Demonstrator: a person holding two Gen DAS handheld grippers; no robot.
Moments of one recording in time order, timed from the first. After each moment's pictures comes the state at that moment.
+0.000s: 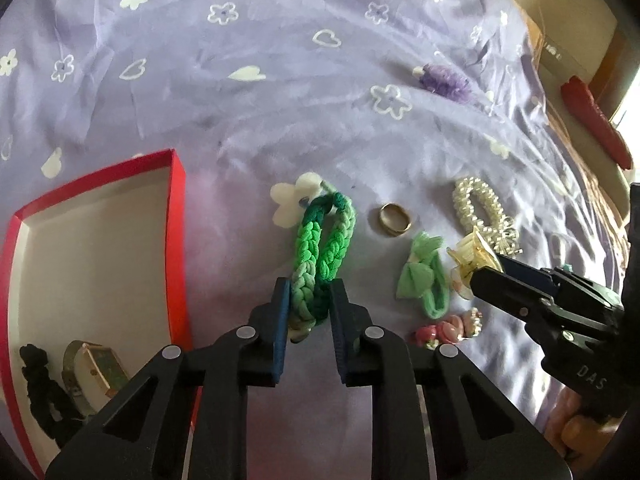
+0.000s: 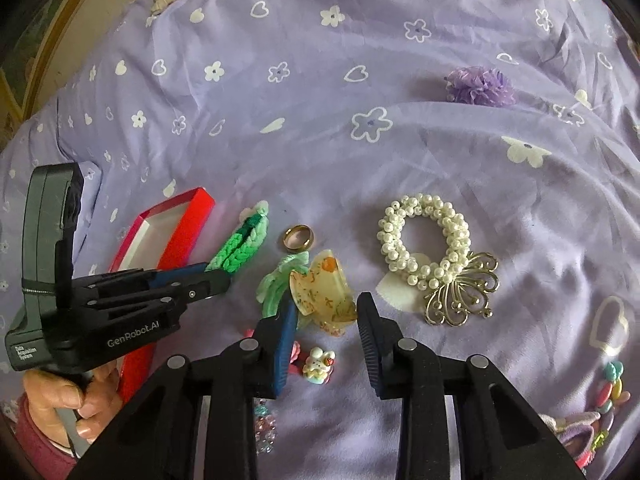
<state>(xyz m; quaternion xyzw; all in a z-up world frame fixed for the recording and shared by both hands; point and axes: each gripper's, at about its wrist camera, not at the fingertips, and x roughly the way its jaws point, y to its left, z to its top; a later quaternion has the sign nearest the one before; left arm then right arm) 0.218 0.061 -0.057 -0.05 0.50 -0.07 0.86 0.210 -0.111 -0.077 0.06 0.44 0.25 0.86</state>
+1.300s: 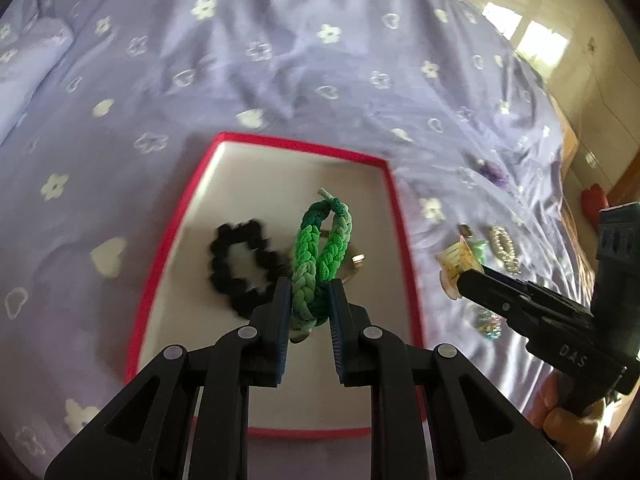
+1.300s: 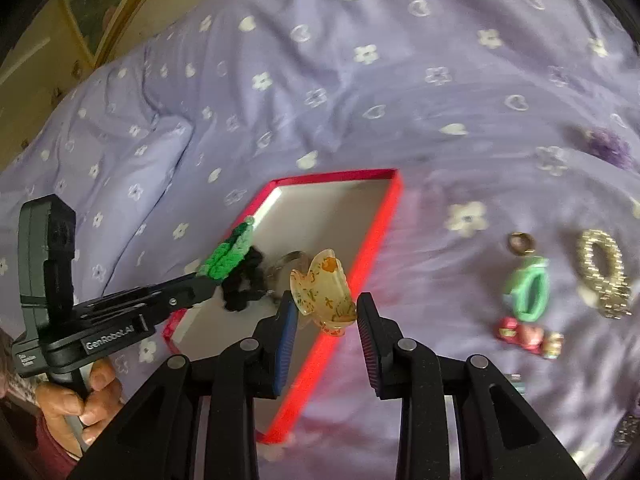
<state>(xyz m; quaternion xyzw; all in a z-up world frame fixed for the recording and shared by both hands) 0.068 0.216 -0.017 -0.18 0.43 0.04 0.89 0.133 0.025 -0.035 0.01 0.41 0.37 0.83</state>
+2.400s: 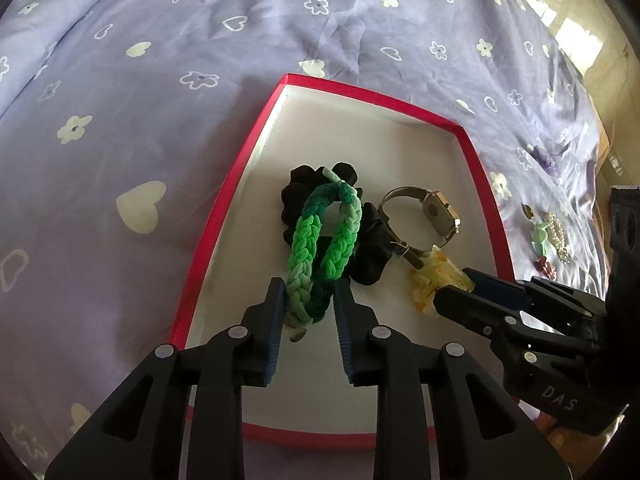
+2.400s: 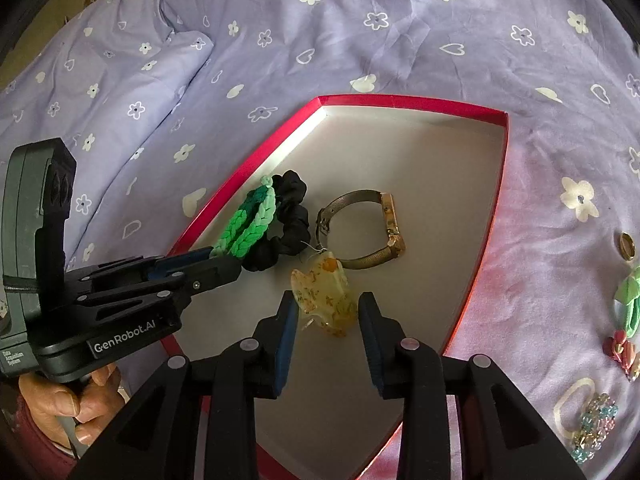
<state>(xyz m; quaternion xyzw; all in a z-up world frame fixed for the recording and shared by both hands) 0.065 0.252 -0.073 -0.19 0.47 0.08 0.86 0.124 0.111 -0.088 -0.08 0.47 0.40 0.78</state>
